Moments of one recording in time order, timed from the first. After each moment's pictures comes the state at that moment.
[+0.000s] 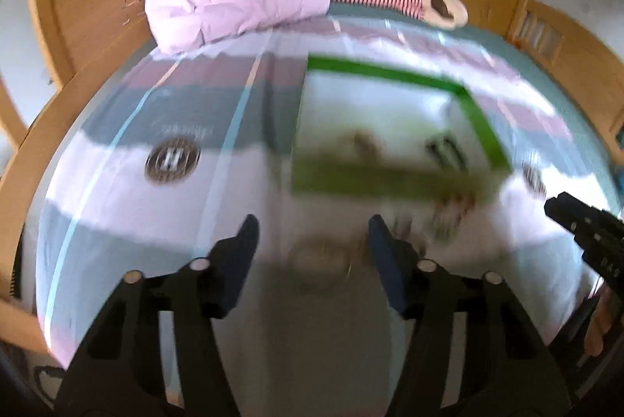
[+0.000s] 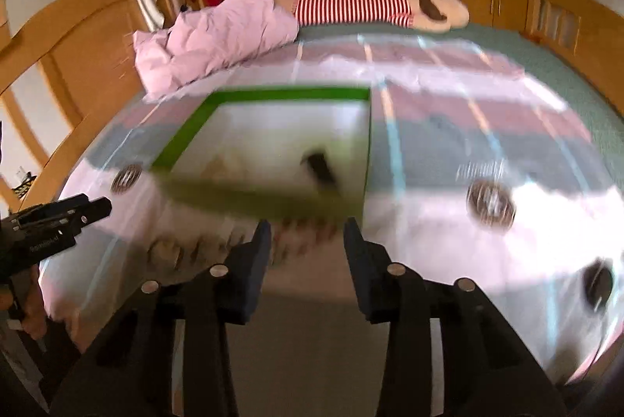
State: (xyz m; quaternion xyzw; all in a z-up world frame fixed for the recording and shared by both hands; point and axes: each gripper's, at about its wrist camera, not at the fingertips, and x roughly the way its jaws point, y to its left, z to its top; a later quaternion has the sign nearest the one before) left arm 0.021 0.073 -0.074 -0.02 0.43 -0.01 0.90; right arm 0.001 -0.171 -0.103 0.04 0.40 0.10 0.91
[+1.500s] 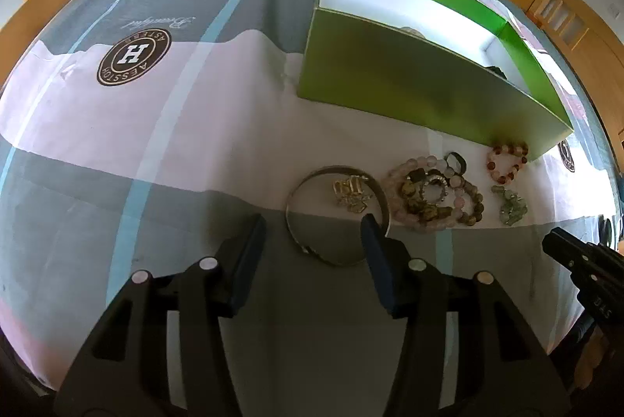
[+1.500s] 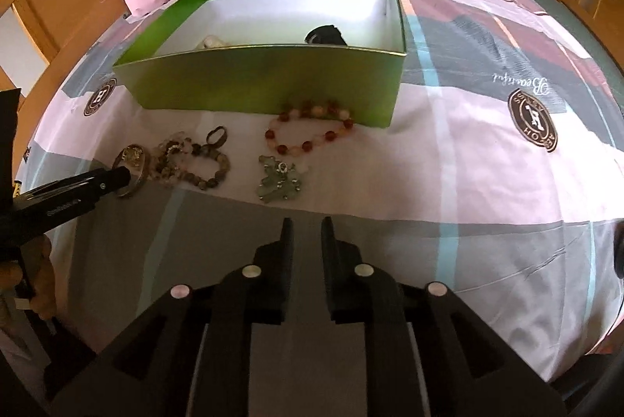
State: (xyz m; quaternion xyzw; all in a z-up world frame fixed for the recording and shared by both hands) left arm 0.063 0.083 -0.168 -0.08 0.52 -0.02 0.85; right arm 0.034 -0.155 -0.165 0.01 0.51 0.09 0.85
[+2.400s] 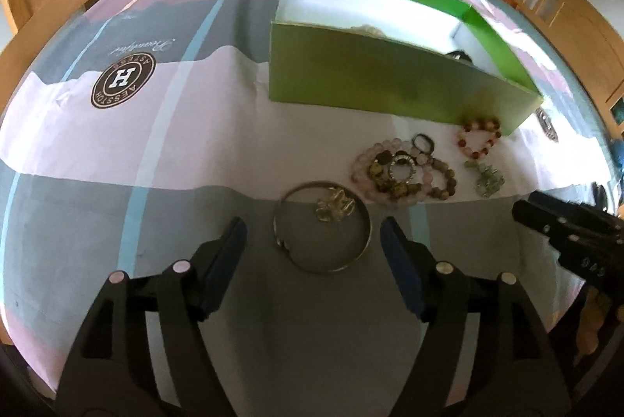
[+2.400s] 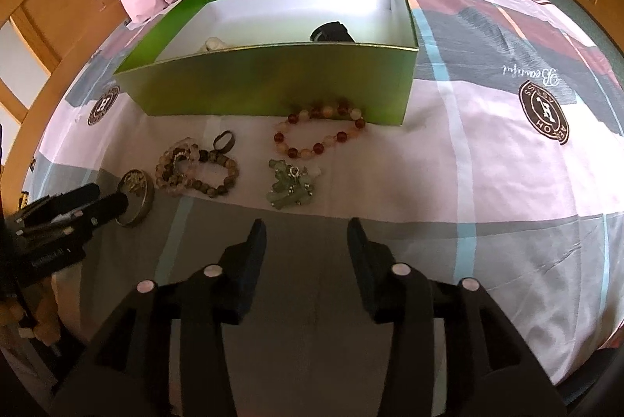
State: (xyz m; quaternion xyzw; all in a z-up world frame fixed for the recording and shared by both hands) left arm 0.045 0.069 -0.155 -0.04 0.51 -0.05 0.86; right arm 0.044 -0.154 -0.169 0.04 0.51 0.09 0.85
